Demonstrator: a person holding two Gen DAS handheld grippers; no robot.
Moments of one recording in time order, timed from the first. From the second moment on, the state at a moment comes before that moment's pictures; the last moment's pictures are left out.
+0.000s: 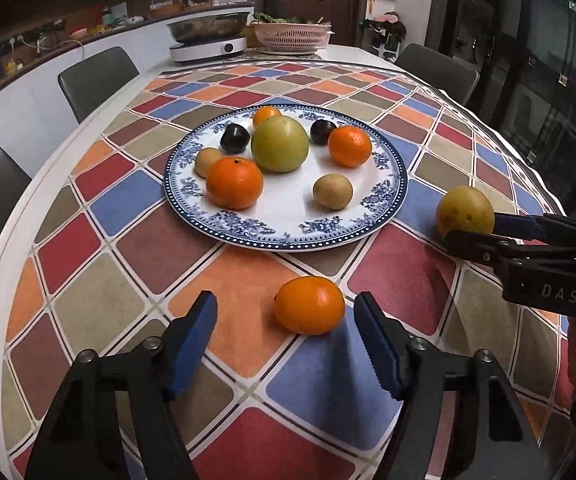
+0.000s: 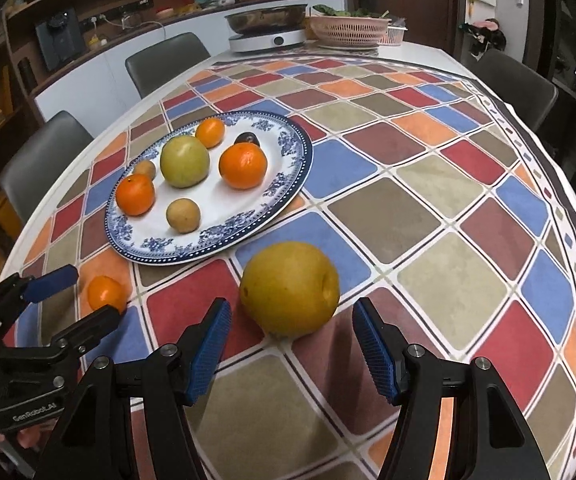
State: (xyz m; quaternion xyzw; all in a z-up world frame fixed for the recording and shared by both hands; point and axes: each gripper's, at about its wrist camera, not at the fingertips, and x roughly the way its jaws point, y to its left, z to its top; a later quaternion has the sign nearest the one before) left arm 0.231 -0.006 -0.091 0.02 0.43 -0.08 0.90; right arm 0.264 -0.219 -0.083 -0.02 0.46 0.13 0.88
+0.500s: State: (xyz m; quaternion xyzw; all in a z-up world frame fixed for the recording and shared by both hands) left arm 0.239 -0.009 -0.095 0.01 0.44 -0.10 0.89; right arm 0.274 -0.214 -0.091 -0.03 0.46 0.15 0.87
